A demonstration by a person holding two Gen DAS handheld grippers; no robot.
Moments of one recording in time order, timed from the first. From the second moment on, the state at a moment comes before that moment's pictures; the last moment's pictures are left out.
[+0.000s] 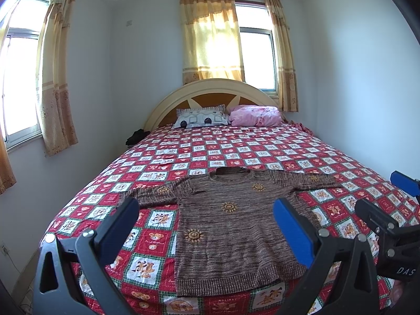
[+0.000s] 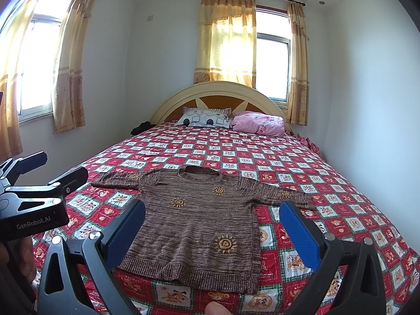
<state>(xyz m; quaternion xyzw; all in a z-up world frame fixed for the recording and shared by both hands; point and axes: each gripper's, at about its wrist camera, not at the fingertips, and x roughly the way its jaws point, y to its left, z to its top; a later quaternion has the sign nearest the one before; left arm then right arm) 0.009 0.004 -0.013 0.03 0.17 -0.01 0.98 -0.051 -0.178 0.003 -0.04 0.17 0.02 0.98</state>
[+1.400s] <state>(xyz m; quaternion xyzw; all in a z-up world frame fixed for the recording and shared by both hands) 0.172 -0.001 -0.135 0.07 0.32 0.00 0.95 0.108 -0.287 -0.131 0.07 0.35 0.03 0.93</state>
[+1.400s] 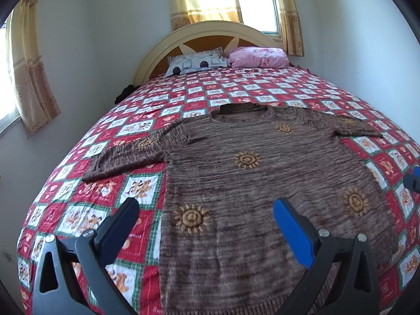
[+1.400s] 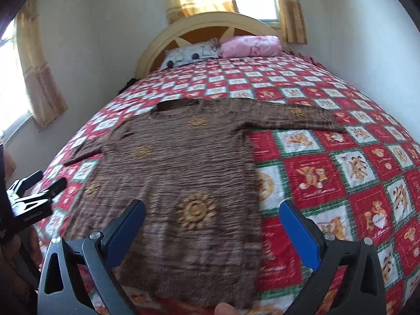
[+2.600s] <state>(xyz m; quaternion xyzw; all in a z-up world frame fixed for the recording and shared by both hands) 0.326 0.034 -0.214 0.06 0.42 0.03 0.91 0.310 -0.549 -0.196 0.30 0.38 -0.14 0.86</state>
